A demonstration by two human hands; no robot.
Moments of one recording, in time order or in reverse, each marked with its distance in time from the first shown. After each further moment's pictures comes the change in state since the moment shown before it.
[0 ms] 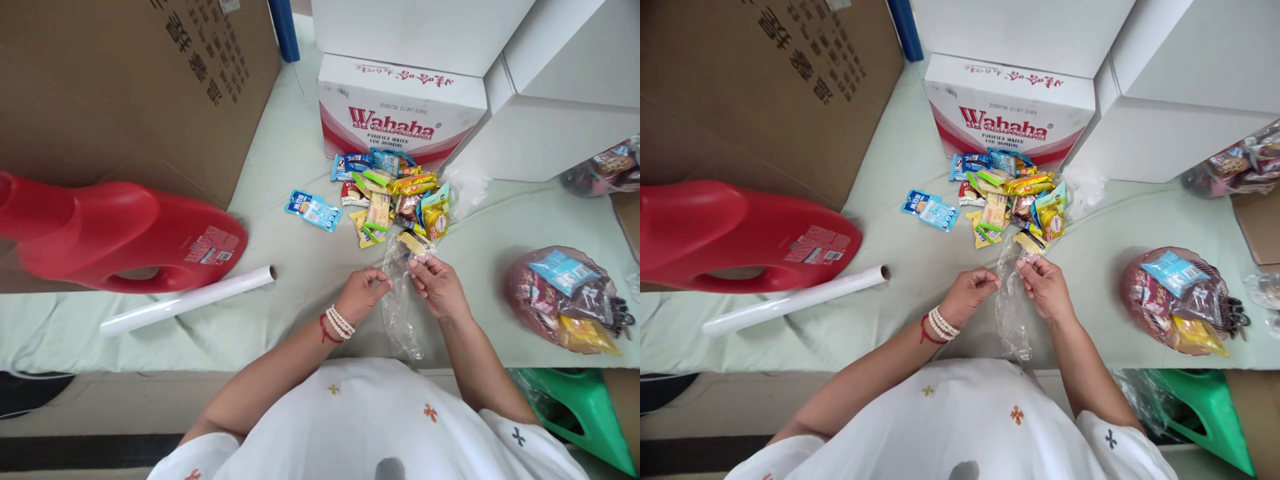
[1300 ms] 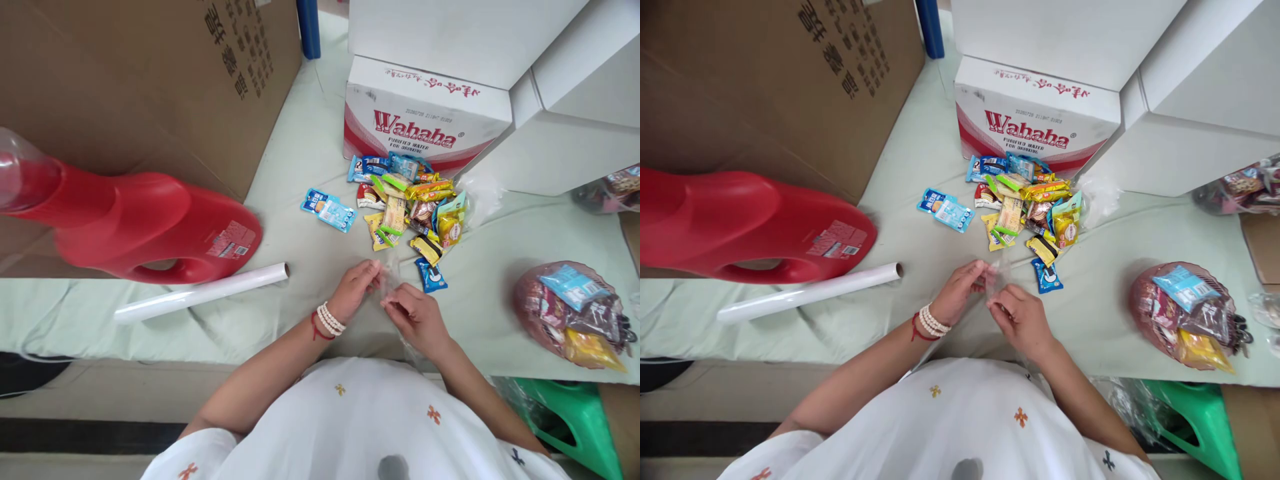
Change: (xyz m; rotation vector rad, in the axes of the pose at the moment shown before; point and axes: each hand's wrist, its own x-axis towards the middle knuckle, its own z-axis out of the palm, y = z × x) left_hand -0.013 0.019 -0.041 -0.305 -0.012 -0.004; right_hand -0.041 0.015 0.038 -0.874 -0.318 -0.721
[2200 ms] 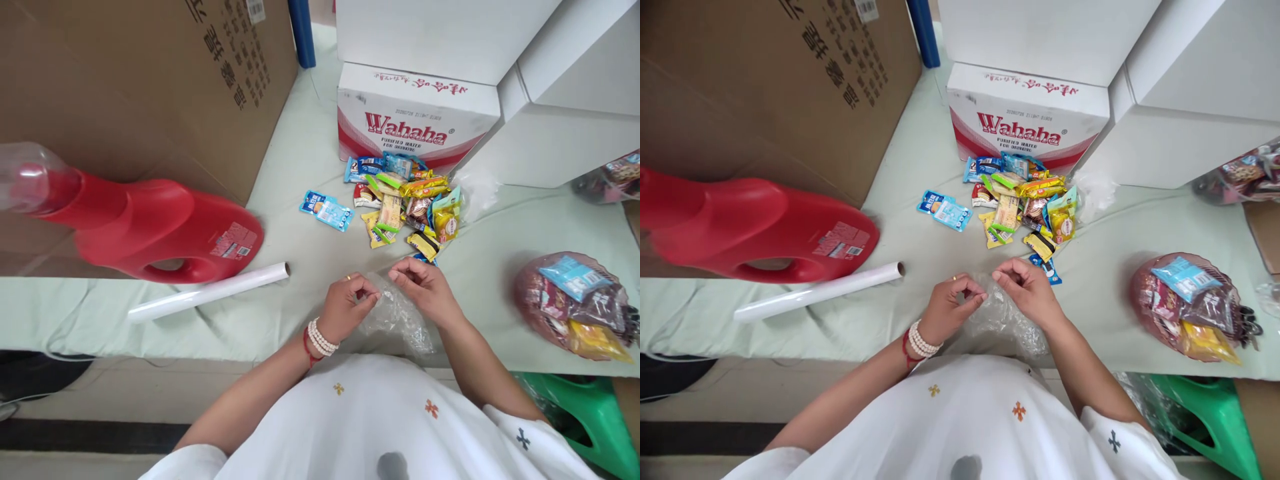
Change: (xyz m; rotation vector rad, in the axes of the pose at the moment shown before) left_hand -0.037 -0.005 -0.006 0.656 0.080 0.390; right_hand 0.031 0.007 -0.023 0.531 0.012 0.370
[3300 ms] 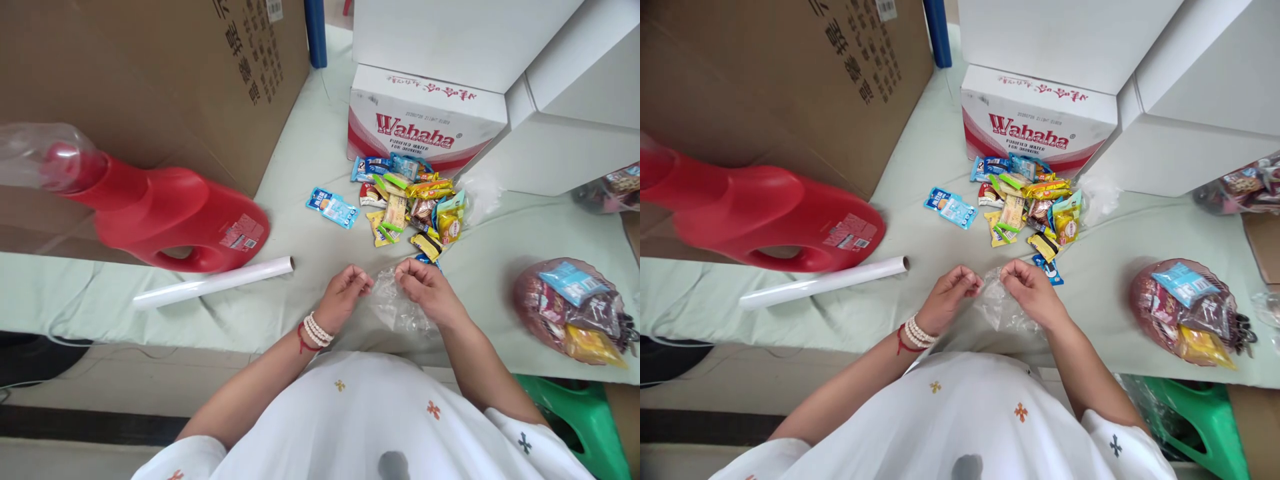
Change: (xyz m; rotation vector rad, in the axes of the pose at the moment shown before) left_hand -0.001 -0.007 -0.004 -0.581 0.008 -0.372; right_hand -0.004 -0.007 0.005 0.156 -0.072 0.202
